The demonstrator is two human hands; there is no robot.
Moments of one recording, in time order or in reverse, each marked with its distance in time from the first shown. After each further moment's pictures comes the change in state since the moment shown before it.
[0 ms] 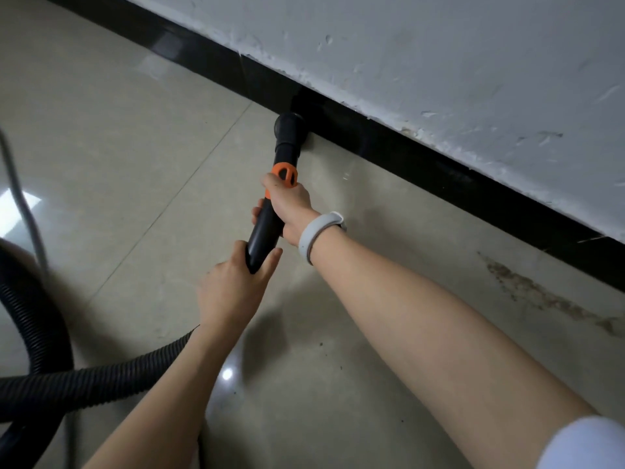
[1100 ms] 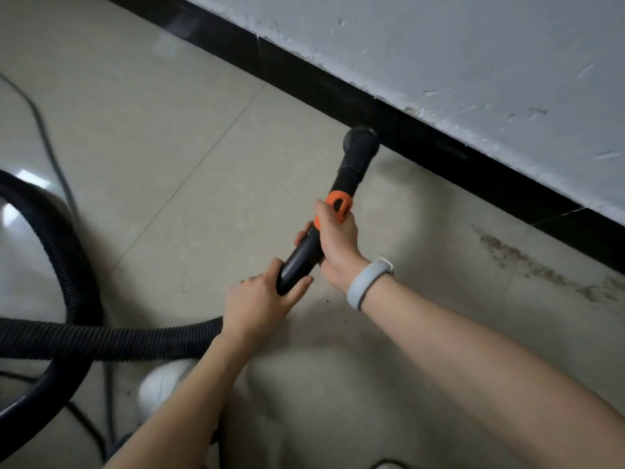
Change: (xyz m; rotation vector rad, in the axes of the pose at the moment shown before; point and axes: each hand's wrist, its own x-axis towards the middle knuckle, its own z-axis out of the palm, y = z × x) left_hand -0.079 -0.015 -0.001 0.034 -0.137 0.220; right_hand -0.074 0.064 -0.043 0.214 0.198 -0.111
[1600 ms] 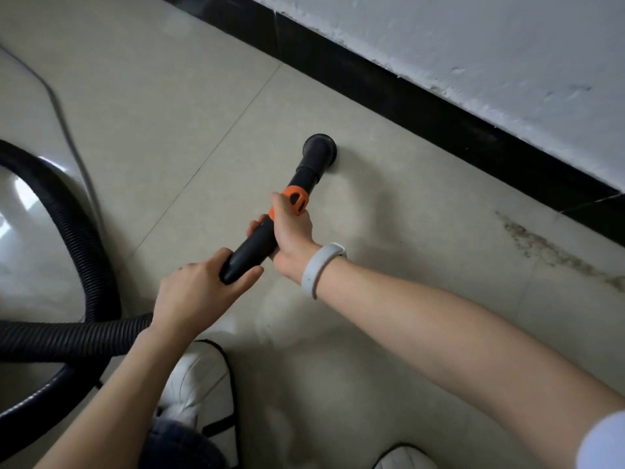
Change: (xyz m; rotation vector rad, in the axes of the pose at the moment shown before) left_hand -0.010 -0.069 -0.061 0.189 -0.011 -0.104; right_hand -0.018 0.036 0.067 0.110 -0.123 0.258
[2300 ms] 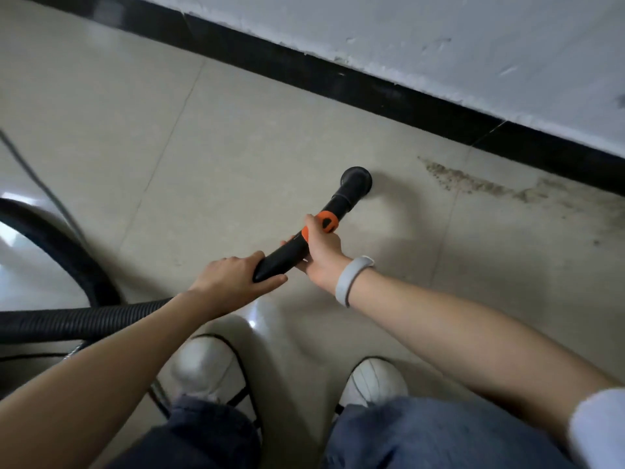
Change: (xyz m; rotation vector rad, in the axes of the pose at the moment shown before) left_hand -0.030 0.082 -0.012 0.204 -0.513 0.349; right_hand -0.074 -0.015 -0.119 0.090 0.249 0.098
